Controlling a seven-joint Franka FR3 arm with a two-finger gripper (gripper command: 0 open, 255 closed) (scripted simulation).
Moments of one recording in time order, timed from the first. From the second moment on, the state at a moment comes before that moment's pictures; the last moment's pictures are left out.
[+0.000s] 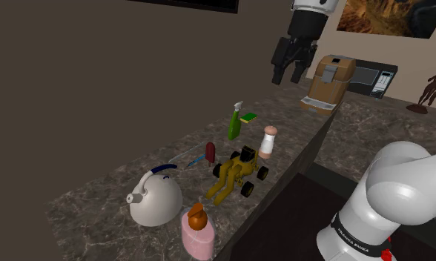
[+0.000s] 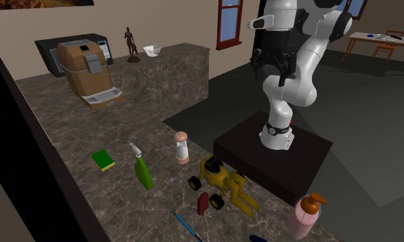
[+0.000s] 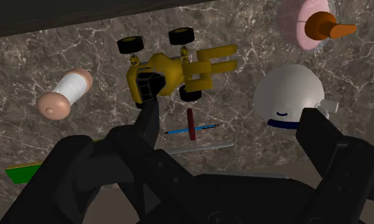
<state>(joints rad) -0.01 -0.80 0.04 -2.26 0.12 1.53 0.14</state>
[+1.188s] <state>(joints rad) -0.11 -0.49 -0.14 -2.38 -0.01 1.88 -0.06</state>
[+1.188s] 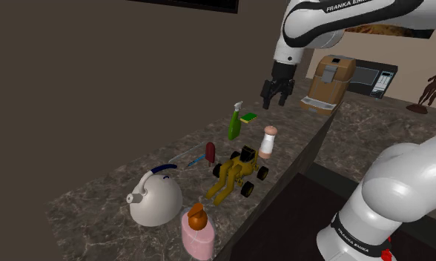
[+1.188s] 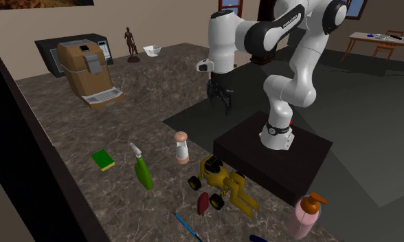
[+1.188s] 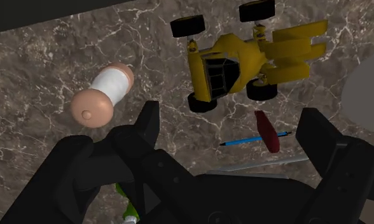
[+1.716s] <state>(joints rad) -0.15 -0.23 -0.23 -2.31 -0.02 2.03 -0.16</state>
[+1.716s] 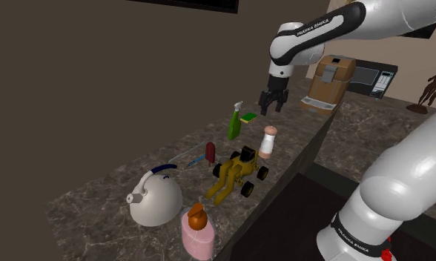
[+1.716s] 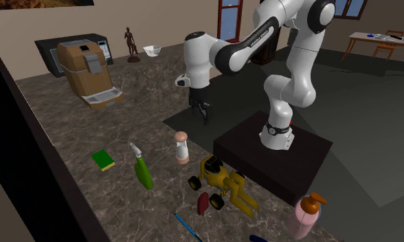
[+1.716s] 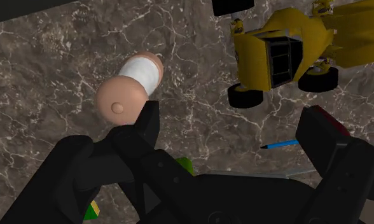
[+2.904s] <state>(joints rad) -0.24 0.26 -0.32 -2.09 0.07 2.24 -0.35</state>
